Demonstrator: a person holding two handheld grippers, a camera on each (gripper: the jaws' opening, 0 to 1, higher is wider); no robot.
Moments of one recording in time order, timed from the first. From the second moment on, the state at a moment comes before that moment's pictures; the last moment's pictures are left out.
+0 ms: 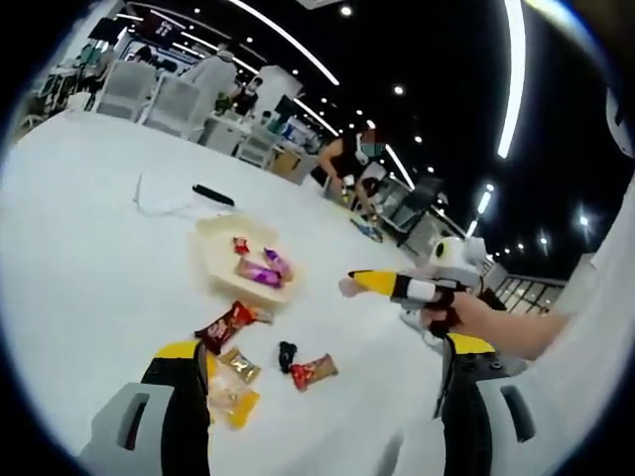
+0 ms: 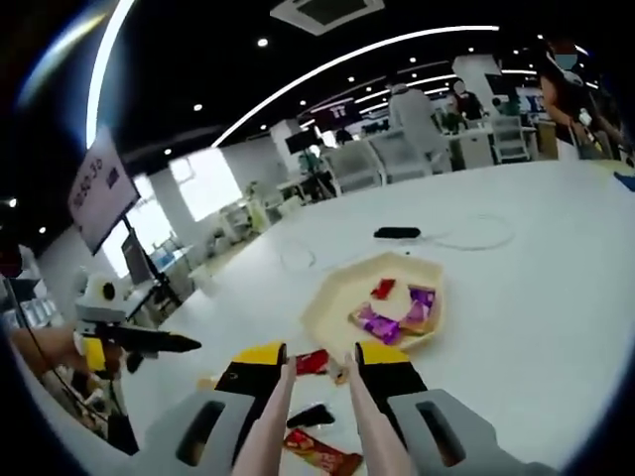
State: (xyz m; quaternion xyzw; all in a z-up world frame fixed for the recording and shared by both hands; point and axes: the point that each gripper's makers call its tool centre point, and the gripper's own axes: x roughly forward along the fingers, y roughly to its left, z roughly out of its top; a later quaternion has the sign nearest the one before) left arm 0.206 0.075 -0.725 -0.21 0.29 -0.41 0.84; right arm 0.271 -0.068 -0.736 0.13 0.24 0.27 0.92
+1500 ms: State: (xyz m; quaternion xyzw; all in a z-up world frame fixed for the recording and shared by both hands) left arm 0.185 0.067 -0.712 -0.21 0.29 -0.40 0.84; right arm 0.244 -0.061 -0.750 0.13 0.26 0.30 0.91
